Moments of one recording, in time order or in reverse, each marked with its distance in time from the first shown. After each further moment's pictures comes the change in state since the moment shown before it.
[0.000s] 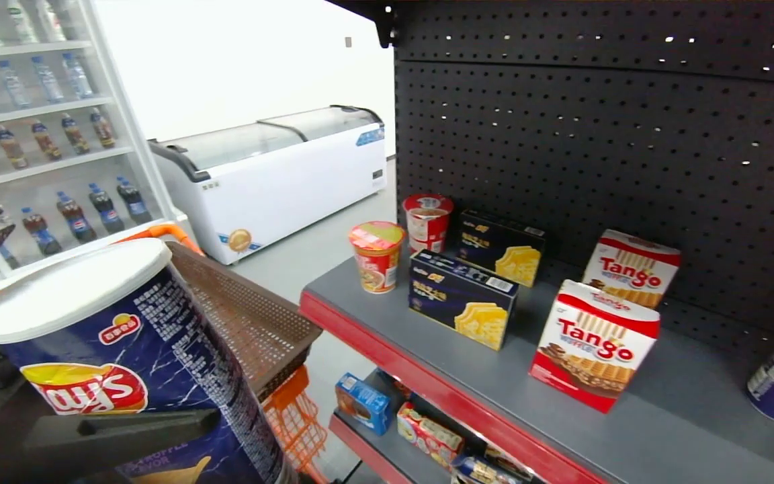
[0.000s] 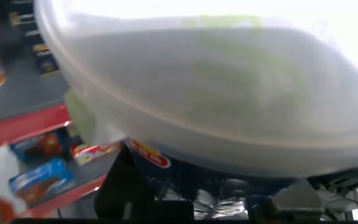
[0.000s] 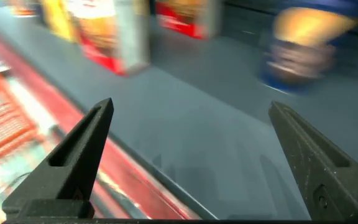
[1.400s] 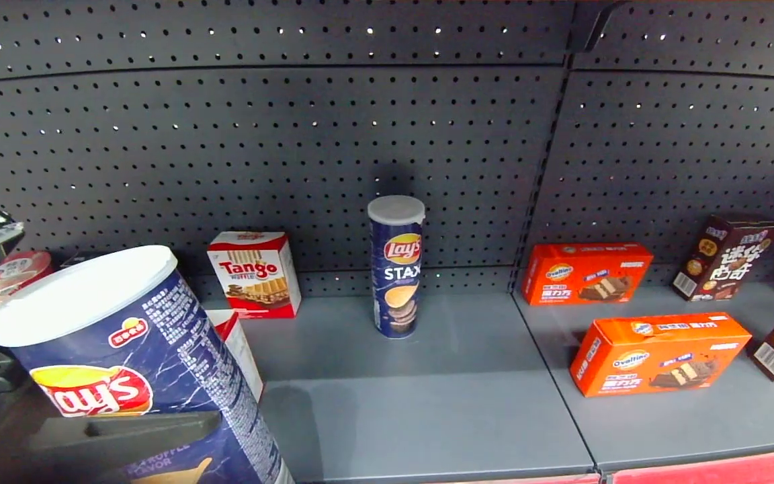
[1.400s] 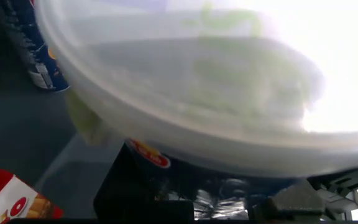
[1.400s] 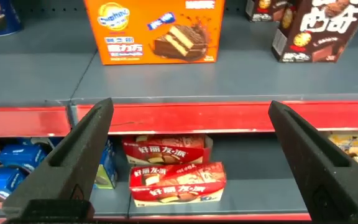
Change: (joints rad) left arm 0.004 -0.001 0.010 0.006 0.007 -0.002; right arm -0.002 0.000 0.000 0.000 0.000 0.000
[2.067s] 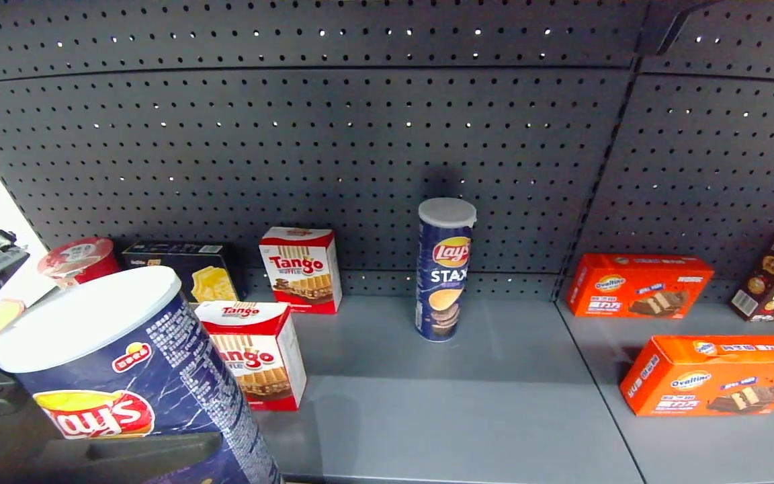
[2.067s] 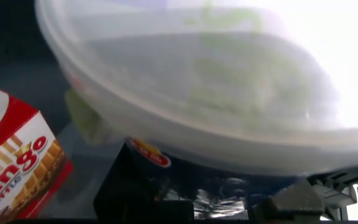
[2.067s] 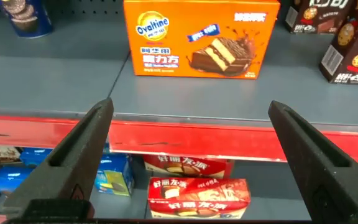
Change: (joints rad) left arm 0.000 -0.011 0.037 -0.006 0.000 0.000; right arm 0.003 0.000 0.000 0.000 0.000 0.000
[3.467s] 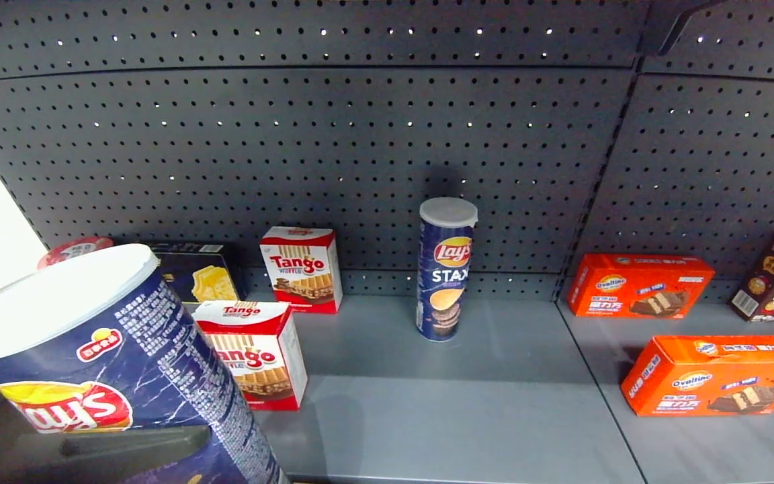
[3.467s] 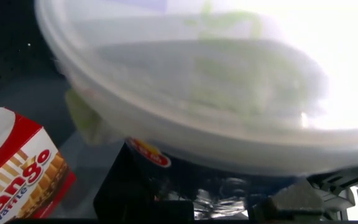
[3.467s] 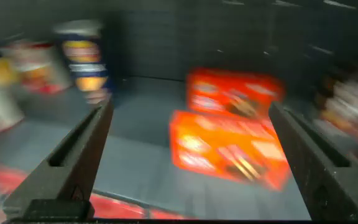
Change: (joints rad) left arm -0.031 -0.024 -0.035 0.001 0.009 -0.017; right arm 0.181 0.560 -0.562 -0.047 0.111 0.000
